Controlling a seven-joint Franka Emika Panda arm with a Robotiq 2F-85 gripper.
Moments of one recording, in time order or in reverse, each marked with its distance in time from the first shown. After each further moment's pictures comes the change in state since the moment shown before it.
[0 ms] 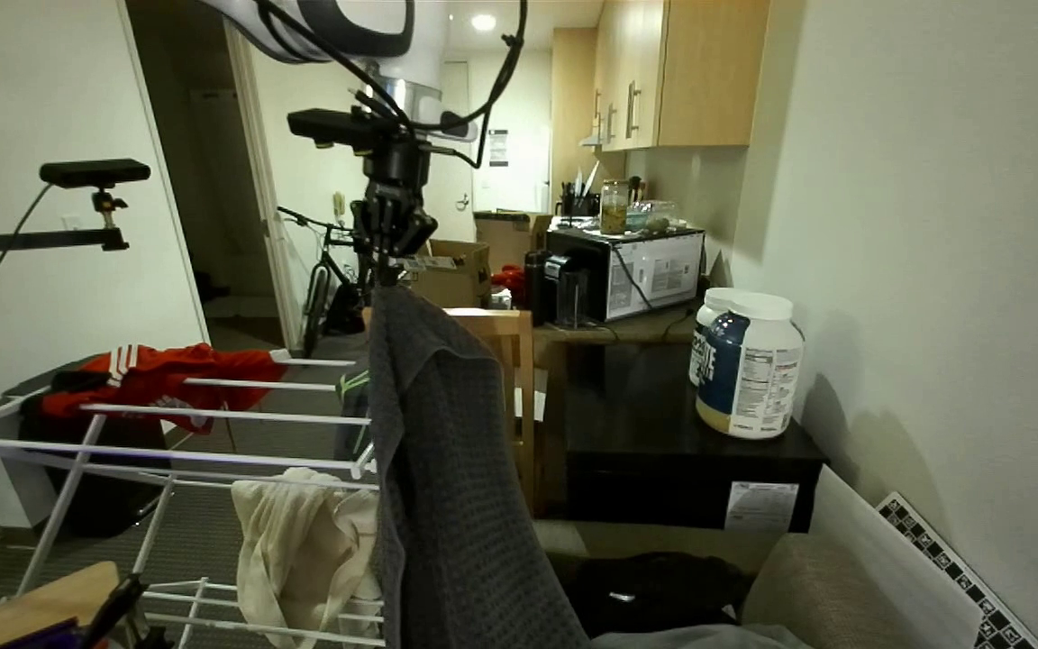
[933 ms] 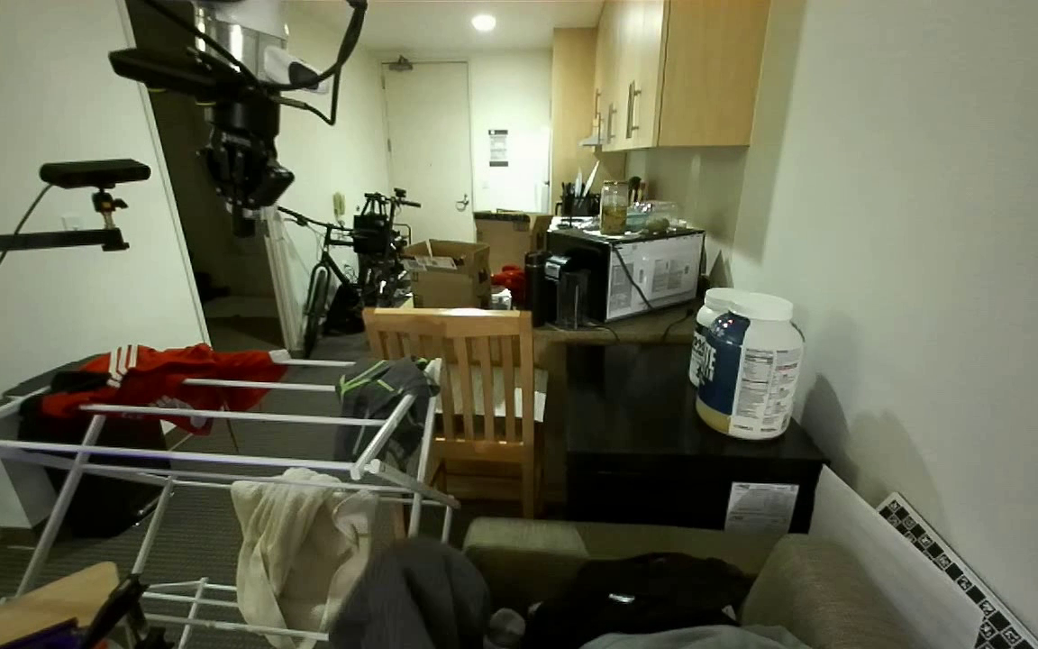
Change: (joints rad) arm 0.186 -0.272 0.084 -0.133 0.161 -0.057 -0.015
